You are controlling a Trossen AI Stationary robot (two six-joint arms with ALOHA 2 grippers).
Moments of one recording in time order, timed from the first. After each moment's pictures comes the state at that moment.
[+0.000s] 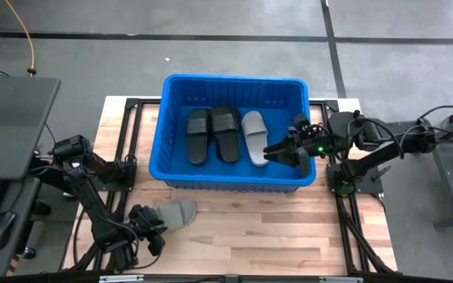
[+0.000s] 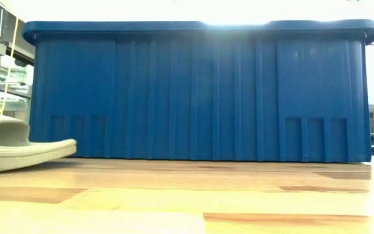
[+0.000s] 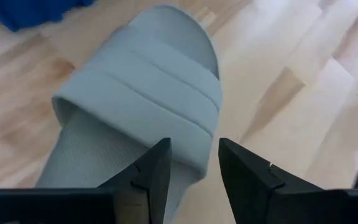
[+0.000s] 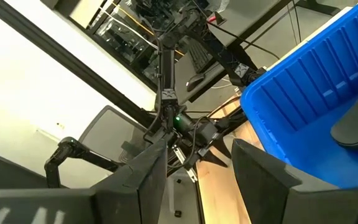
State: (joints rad) left arm -1.02 1.62 0.92 -0.81 -0.69 -1.93; right arm 0.20 1.12 1.36 -0.39 0.07 0.78
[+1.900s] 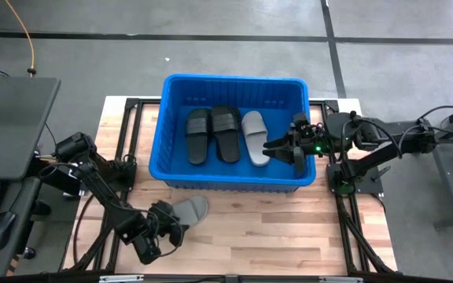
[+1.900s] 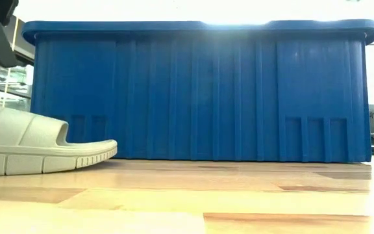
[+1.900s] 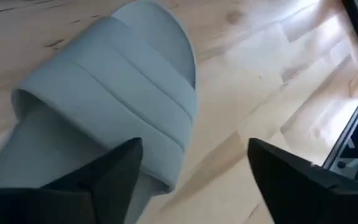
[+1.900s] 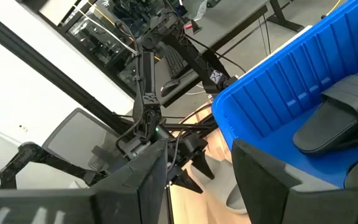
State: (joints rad) left arm -0.82 1.62 0.90 -0.53 -0.71 -1.94; right arm 0.20 1.13 1.36 -0.44 0.16 0.71
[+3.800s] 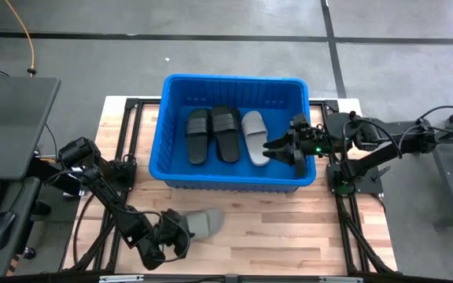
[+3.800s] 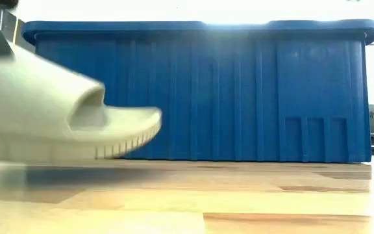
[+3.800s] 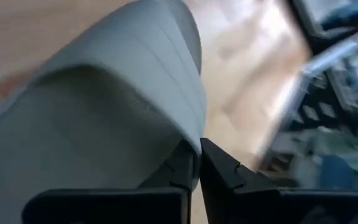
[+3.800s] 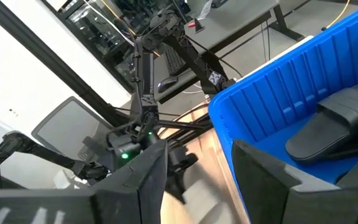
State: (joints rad) left arm -0.80 1.69 0.92 -0.22 -0.73 -1.71; right arm 0.20 1.13 1.36 -0.45 0.15 0.62
